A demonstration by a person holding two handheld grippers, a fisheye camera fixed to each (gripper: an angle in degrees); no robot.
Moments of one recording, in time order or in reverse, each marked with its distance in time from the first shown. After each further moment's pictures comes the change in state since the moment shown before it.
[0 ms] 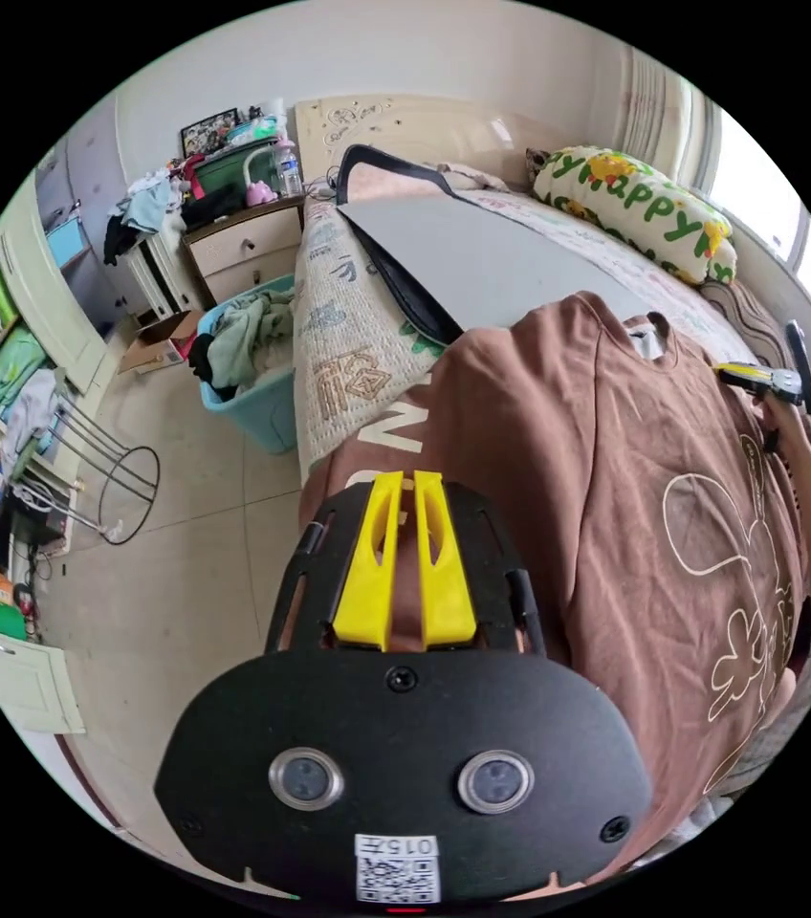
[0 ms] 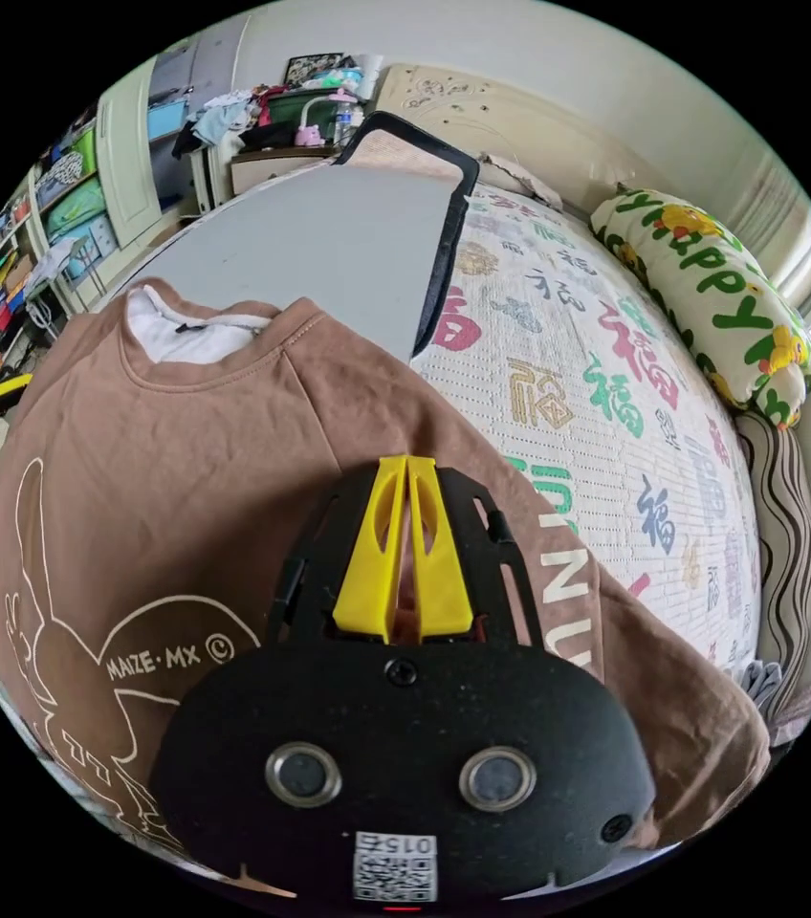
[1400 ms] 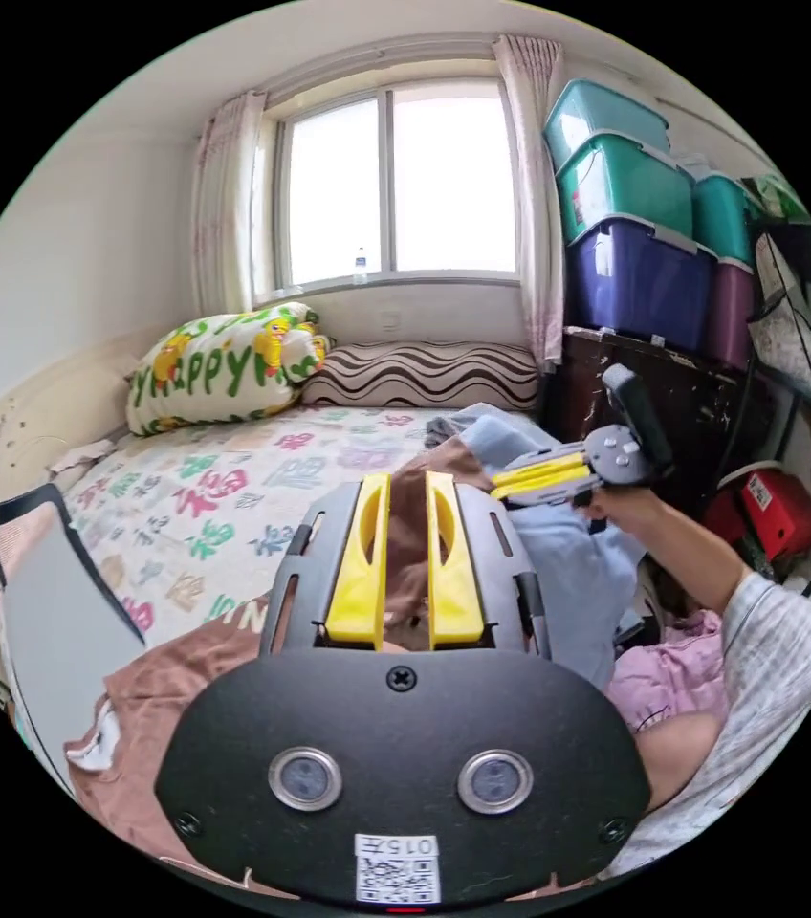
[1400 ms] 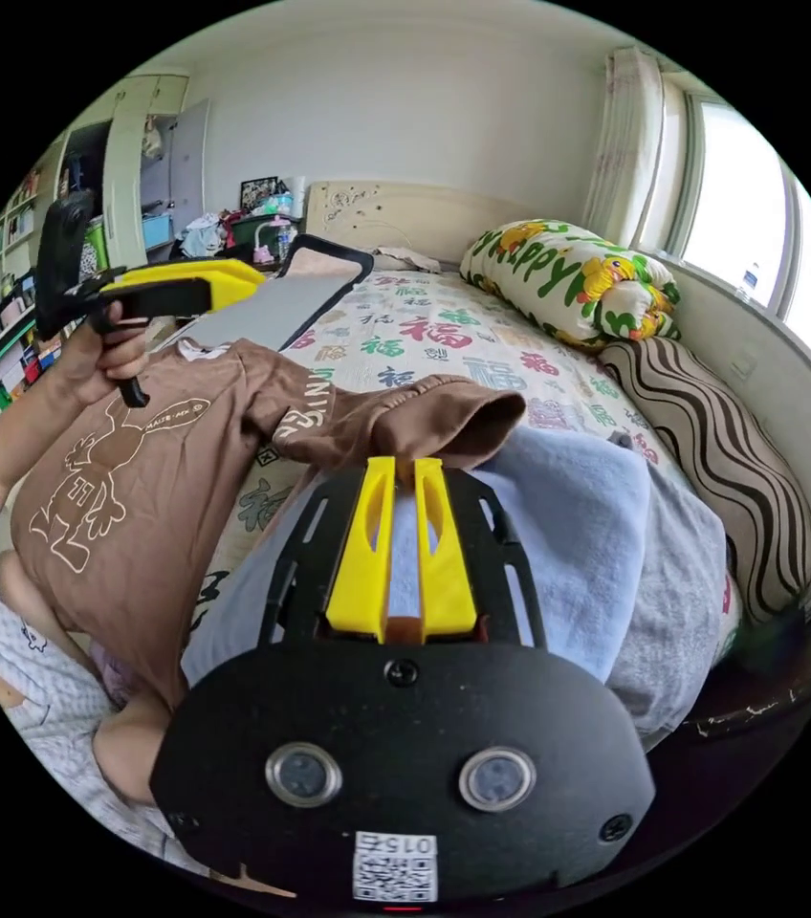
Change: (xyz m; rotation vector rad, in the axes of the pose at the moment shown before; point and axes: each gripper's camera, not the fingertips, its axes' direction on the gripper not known) left arm 0.557 -0.091 -0.117 0.469 0.639 0.737; right arm 0.271 0.362 -0.271 0.306 0.019 0.120
